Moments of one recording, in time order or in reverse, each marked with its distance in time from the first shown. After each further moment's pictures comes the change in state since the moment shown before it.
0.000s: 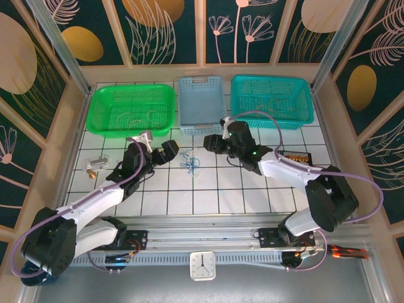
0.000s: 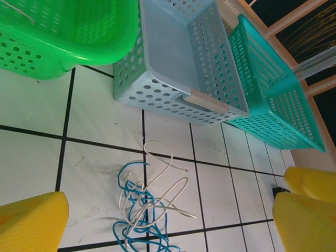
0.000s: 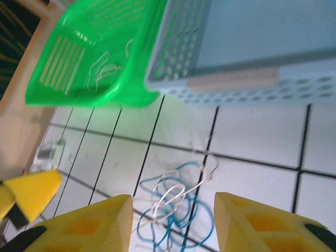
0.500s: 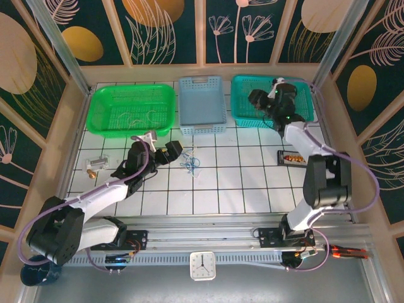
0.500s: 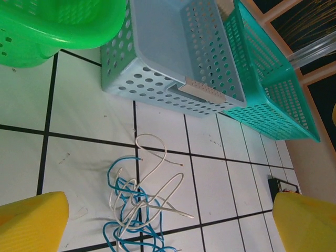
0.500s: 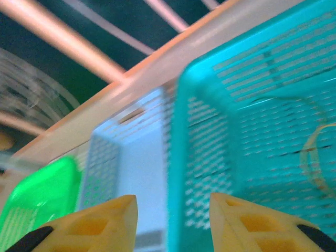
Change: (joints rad) left arm 0.000 0.079 0.000 0.076 0.056 -0.001; right arm -0.442 0.072 0.236 0.001 -0.088 -0.006
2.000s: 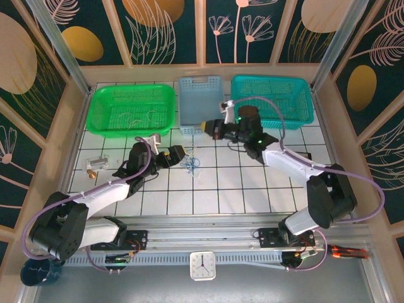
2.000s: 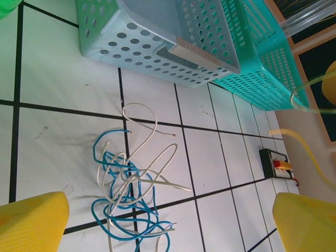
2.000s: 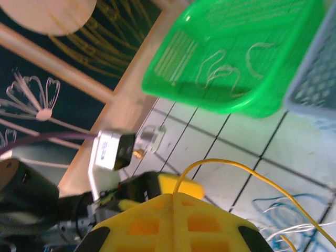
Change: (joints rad) left arm 0.007 0.066 -0.016 0.045 0.137 0.014; right arm 0.290 -0.051 -0.105 0.126 -0.267 0.032
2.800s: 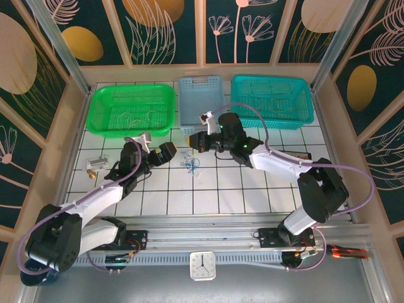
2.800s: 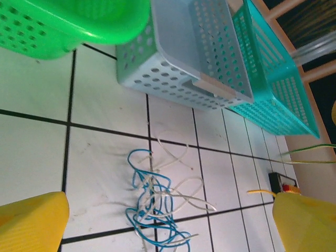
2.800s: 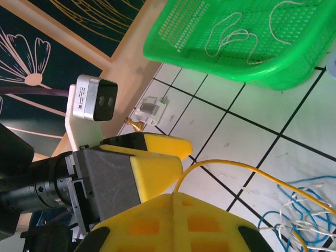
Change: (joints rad) left arm 0.080 -0.095 -0.015 -0.073 -0.015 0.005; right arm 0.184 0.079 0.028 -0.046 -0.003 -0.043
